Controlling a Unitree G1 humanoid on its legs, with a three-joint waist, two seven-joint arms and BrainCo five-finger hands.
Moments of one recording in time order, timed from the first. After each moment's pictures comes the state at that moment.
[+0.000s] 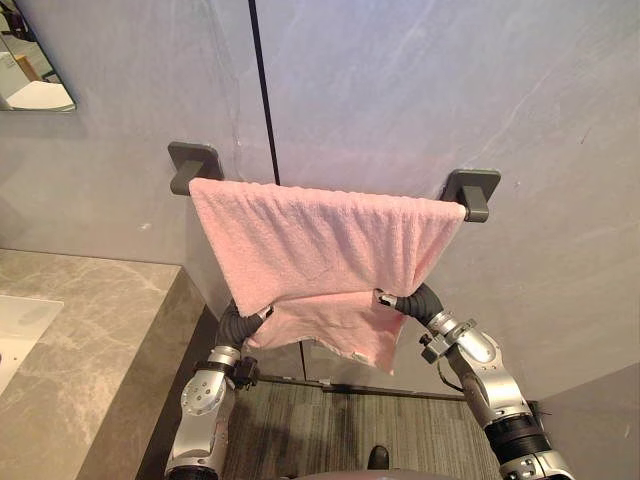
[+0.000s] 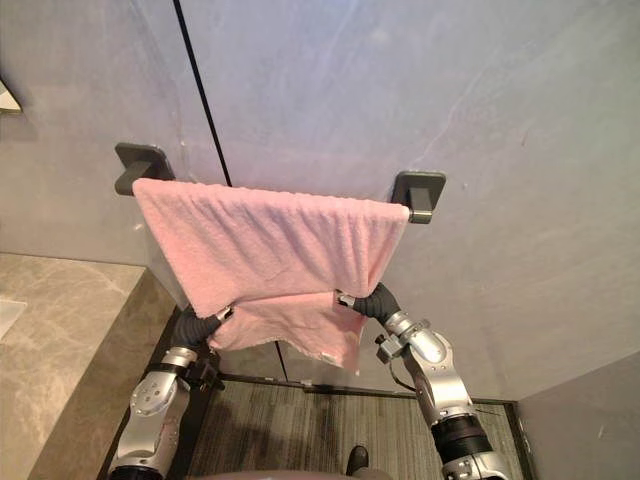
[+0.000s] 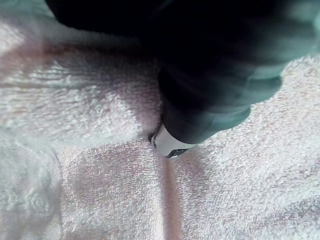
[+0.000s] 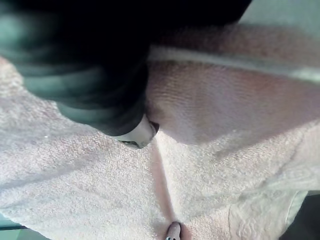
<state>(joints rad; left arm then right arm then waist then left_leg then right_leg) 0.13 0.12 0.05 0.13 -0.19 -0.23 -0.19 -0.12 -0.24 0.13 0.23 0.29 -0.16 0.48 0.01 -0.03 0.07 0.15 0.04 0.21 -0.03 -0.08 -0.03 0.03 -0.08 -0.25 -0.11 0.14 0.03</state>
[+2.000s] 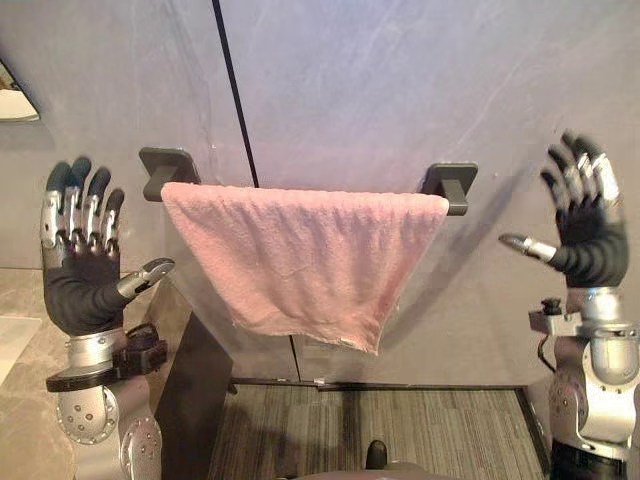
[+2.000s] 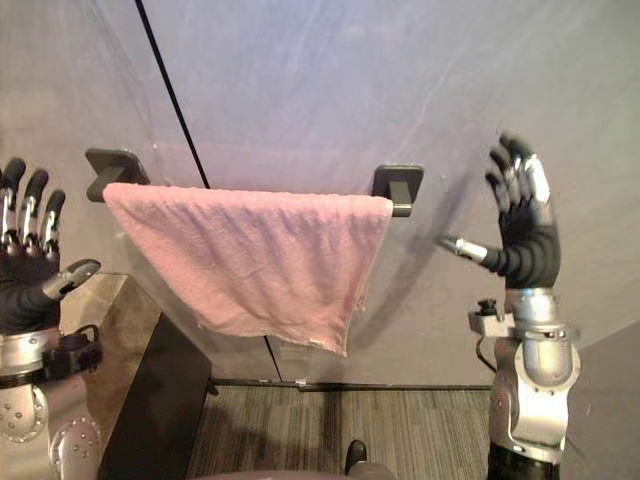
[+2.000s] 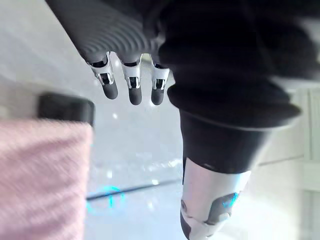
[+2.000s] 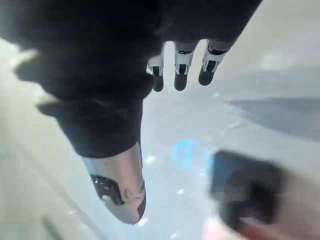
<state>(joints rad) 0.21 0.22 0.31 -0.63 -0.48 -0.30 -0.15 -0.05 -0.26 -0.31 -0.54 0.32 -0.22 0.22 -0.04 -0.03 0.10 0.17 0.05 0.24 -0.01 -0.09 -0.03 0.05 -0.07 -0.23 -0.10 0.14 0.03</state>
